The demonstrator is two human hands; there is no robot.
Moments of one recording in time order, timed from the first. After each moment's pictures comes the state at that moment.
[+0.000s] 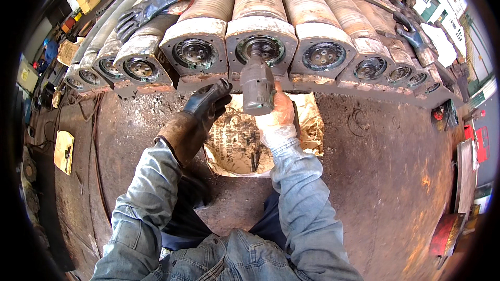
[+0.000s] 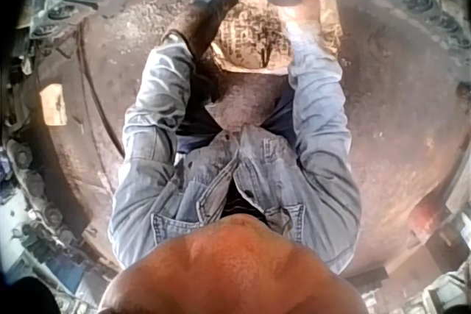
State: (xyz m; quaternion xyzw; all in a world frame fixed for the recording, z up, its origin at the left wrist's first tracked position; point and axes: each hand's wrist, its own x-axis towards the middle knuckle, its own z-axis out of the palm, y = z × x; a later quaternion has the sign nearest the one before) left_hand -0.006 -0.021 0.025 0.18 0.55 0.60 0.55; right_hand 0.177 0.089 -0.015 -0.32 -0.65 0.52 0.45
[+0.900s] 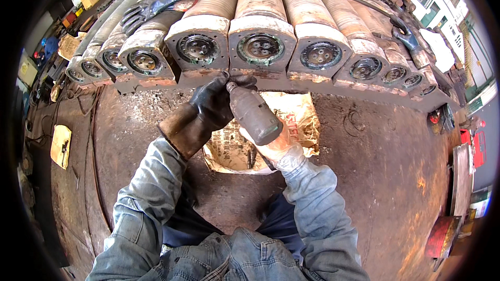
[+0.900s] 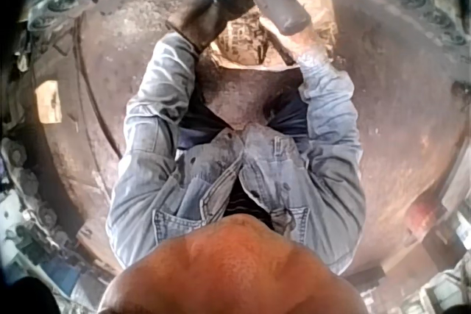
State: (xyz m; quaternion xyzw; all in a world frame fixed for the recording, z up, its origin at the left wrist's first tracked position) left_hand 0.022 -0.018 0.032 0.16 0.26 0.69 0.66; right_hand 0.228 0.020 0.039 -0.18 -0.90 0.26 0.29
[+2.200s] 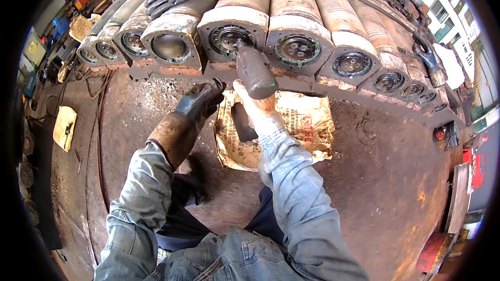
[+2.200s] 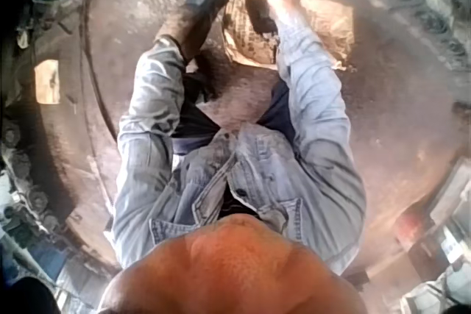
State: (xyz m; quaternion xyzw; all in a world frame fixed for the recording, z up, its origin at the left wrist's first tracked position) left_hand -0.056 -0.101 0.017 0.17 0.58 0.65 0.47; right_hand 0.084 0.022 0.007 -0.33 -0.61 0.63 0.34
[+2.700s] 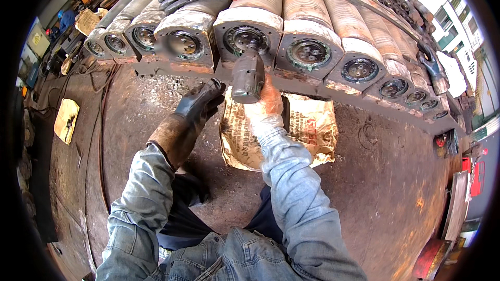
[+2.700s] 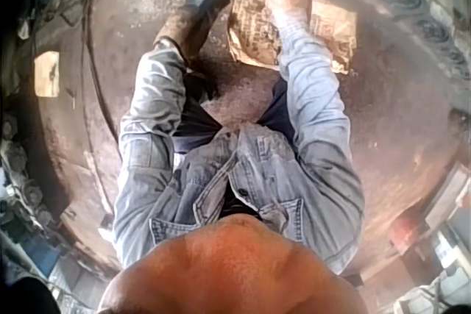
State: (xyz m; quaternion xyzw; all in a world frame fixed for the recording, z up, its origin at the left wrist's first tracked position) left_hand -0.071 -0.127 0.021 0.12 0.55 0.68 0.47; right_hand 0.077 -0.001 0.023 -0.33 -0.77 0.38 0.38
